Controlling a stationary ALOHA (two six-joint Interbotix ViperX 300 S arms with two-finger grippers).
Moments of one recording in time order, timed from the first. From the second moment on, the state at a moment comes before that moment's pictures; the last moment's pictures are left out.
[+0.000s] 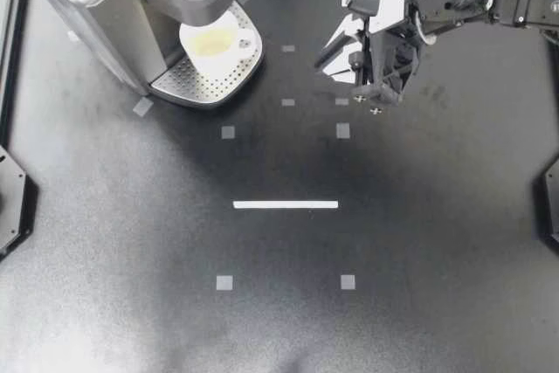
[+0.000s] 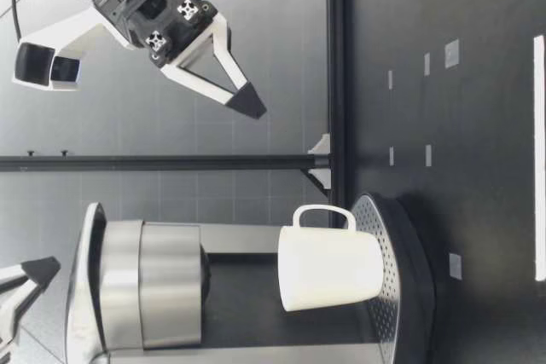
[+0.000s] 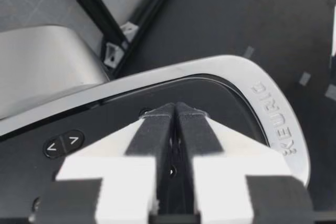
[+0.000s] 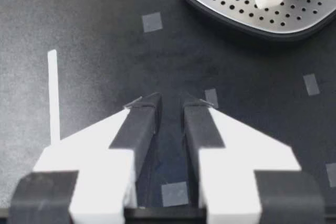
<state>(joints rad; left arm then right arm) 0.48 -0.26 0.13 0.17 0.91 -0.04 -0.50 -0.06 0.57 0.90 0.48 -1.02</state>
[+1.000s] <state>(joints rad) 0.48 -0.24 0.15 0.18 0.94 -0.05 -0.50 -0.06 0.57 0.90 0.48 -1.03</state>
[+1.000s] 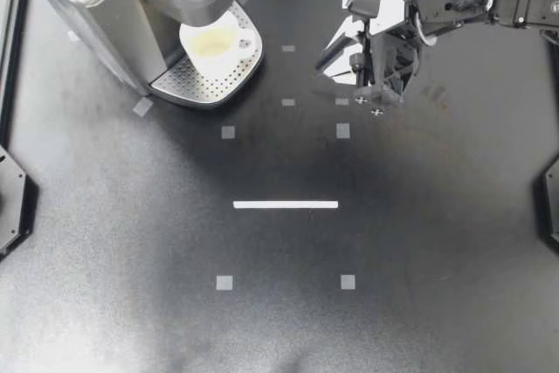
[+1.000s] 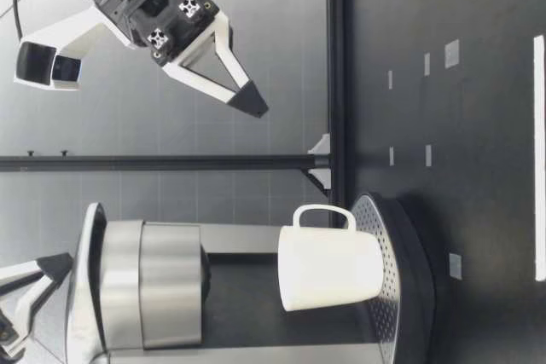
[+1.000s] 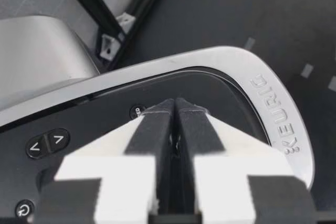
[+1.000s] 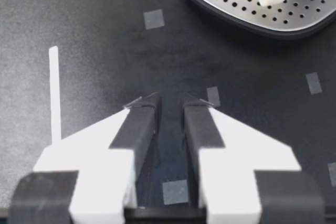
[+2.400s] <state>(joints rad) 0.19 -0.56 0.68 0.17 0.01 -0.10 -0.09 -0.43 0.79 1.04 -0.10 -1.01</state>
